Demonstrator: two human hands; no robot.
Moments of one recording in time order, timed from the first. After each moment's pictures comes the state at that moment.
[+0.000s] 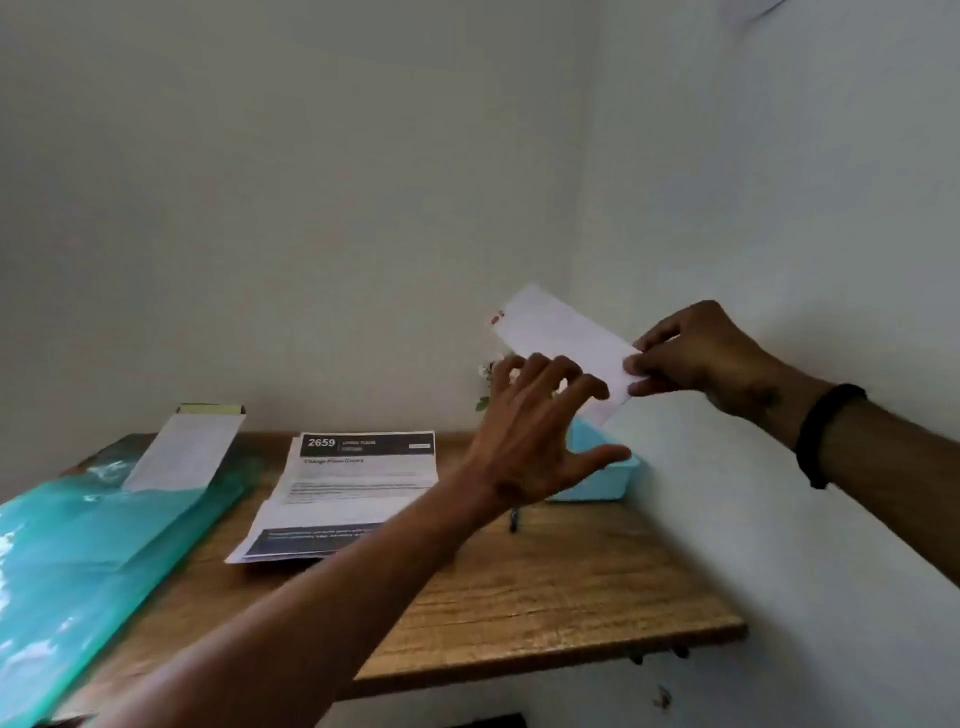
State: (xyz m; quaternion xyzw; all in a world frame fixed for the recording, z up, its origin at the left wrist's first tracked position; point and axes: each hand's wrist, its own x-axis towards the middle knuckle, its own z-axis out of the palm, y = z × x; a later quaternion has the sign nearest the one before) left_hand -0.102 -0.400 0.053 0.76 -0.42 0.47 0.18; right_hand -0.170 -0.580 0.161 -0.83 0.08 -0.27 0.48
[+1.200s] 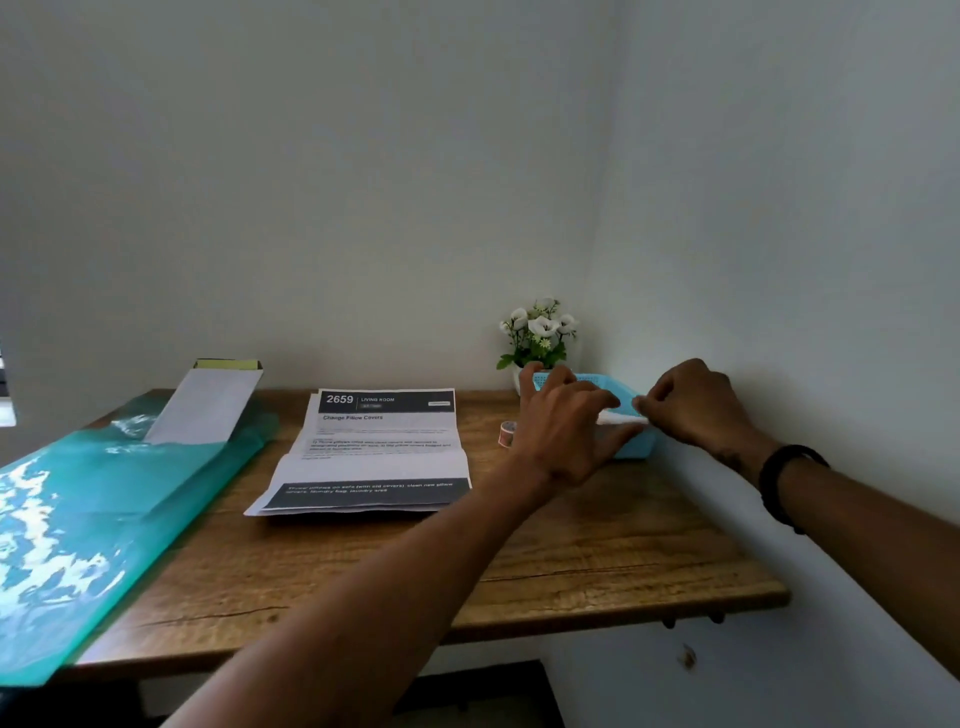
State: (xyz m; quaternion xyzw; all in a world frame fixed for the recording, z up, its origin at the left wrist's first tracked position) left_hand -0.063 -0.434 -0.004 0.82 -0.36 0.39 0.20; right_hand -0.107 -0.605 0.050 -0.94 0.11 -0.27 0.20
